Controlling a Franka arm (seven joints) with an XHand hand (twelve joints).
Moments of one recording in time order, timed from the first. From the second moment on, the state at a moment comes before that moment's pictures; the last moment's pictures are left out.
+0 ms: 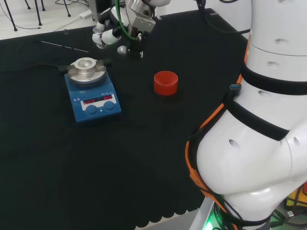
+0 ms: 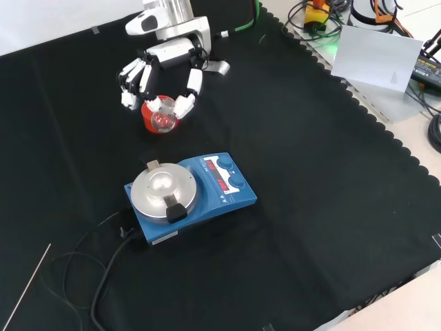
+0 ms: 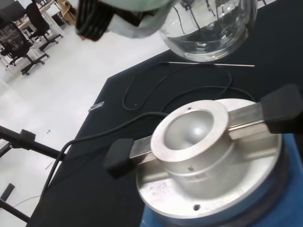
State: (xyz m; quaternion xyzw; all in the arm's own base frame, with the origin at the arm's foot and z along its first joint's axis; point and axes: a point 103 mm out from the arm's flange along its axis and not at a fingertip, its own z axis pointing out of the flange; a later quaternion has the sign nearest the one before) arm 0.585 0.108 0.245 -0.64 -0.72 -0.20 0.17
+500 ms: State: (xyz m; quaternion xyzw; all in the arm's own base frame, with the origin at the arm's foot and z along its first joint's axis) arm 0.608 0.133 0.237 -0.63 -0.73 -0.19 0.18
